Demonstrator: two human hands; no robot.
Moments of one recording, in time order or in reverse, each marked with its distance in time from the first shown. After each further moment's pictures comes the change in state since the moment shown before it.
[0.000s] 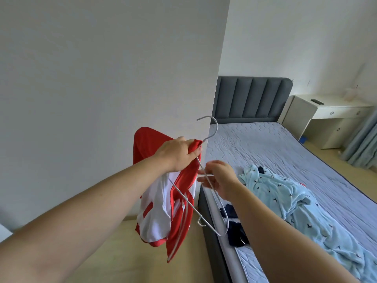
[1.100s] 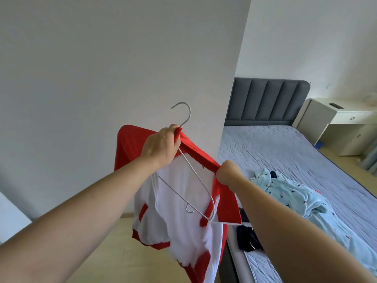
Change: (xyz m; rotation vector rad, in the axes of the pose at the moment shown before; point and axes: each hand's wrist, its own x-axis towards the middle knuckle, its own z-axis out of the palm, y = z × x) left_hand -0.028 -0.061 -0.024 0.064 0.395 -0.153; right_hand 0.030 -0.003 0.023 -1.111 0.209 -0.048
